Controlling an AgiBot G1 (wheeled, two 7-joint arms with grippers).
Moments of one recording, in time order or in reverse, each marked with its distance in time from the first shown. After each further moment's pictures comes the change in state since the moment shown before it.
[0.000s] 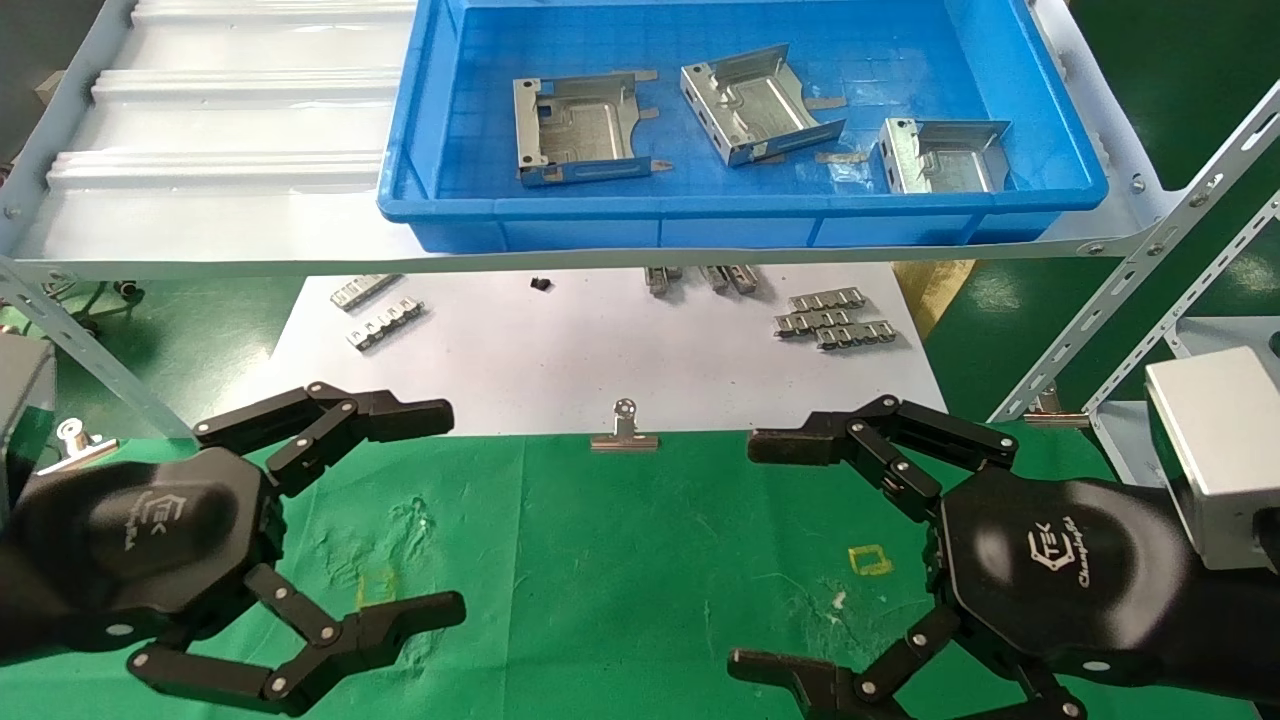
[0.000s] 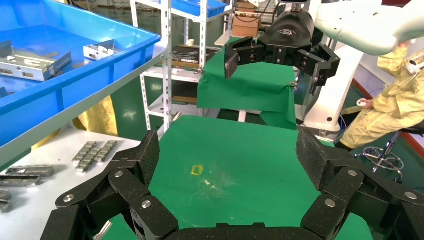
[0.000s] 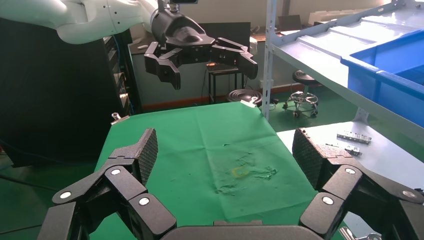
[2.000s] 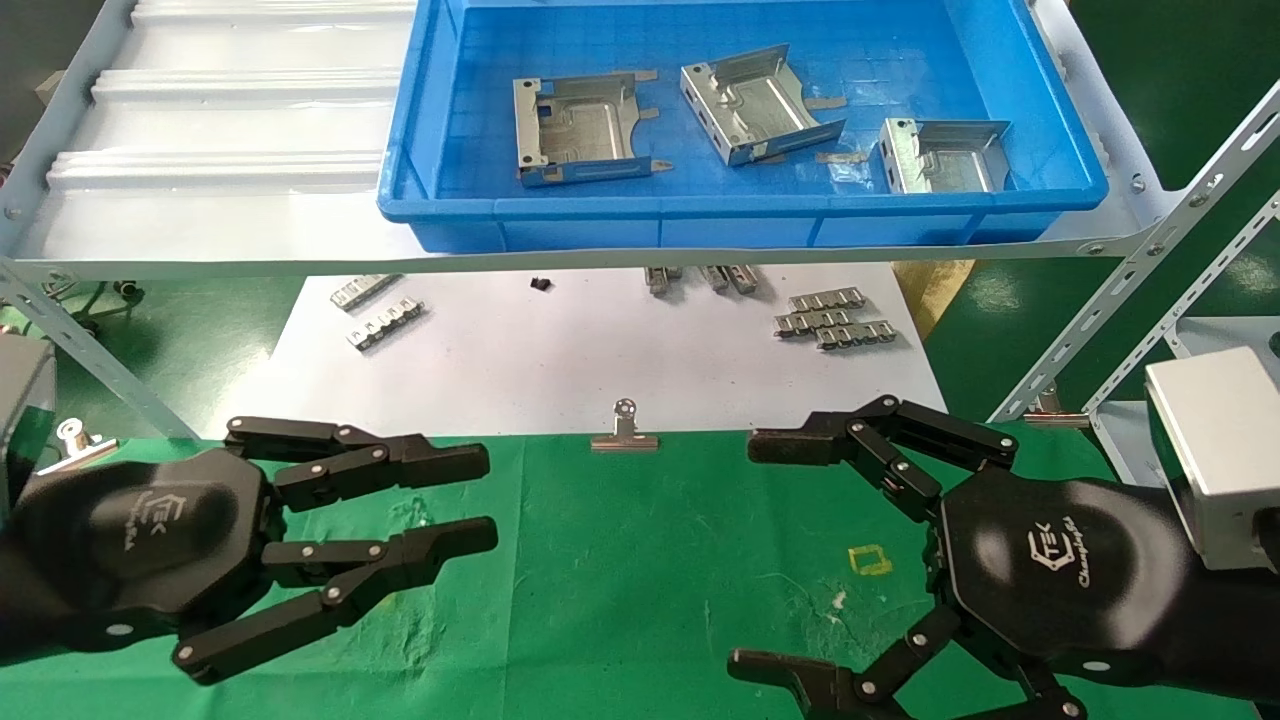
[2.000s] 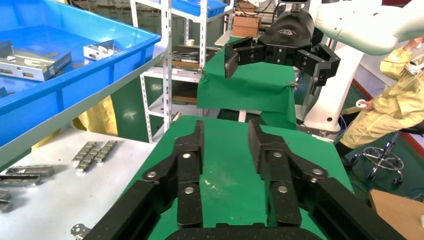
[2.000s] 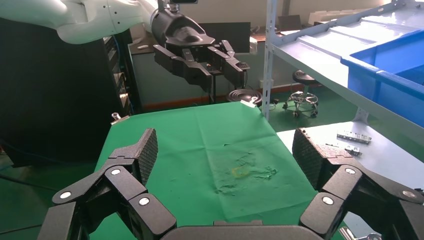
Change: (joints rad) left arm 0.000 0.000 0.000 0.000 0.000 0.000 0.000; right arm 0.000 0.000 0.000 0.000 0.000 0.000 0.000
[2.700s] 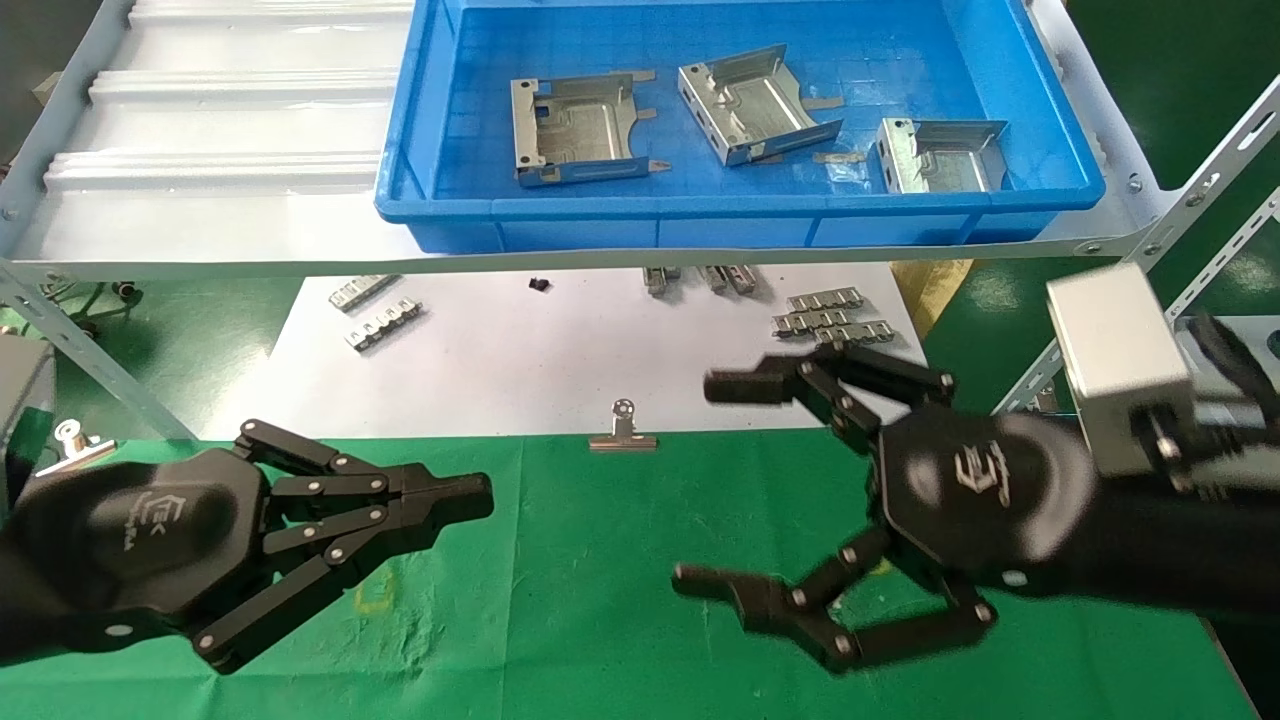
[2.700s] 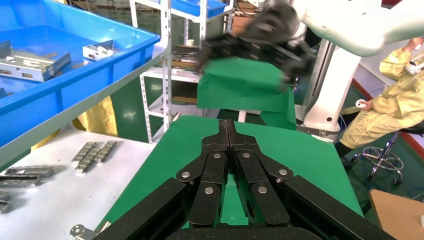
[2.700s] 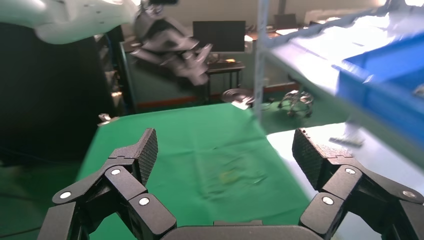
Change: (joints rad) left arm 0.000 0.000 0.000 0.000 0.000 0.000 0.000; right arm 0.223 -0.114 -0.065 -0.105 -0.127 0.036 0.044
